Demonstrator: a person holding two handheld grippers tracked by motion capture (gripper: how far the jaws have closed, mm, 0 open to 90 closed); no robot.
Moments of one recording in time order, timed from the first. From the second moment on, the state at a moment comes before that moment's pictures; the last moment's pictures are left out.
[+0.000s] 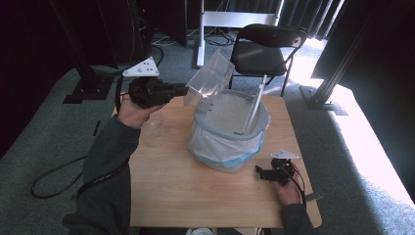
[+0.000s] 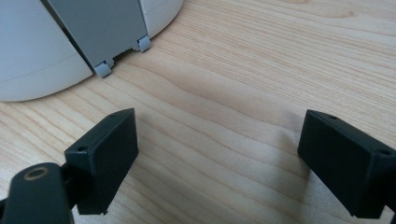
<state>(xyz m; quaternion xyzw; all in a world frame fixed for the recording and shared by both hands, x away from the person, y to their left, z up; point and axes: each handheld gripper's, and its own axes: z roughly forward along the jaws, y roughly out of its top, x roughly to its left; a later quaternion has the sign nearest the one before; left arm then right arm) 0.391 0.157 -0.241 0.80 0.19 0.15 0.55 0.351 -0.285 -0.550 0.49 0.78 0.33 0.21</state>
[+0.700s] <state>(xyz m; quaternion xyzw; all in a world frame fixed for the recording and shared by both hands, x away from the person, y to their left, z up) 0.383 0.145 -0.238 0.81 0.16 0.14 0.54 0.351 -0.285 -0.550 0.49 0.78 0.33 0.21</state>
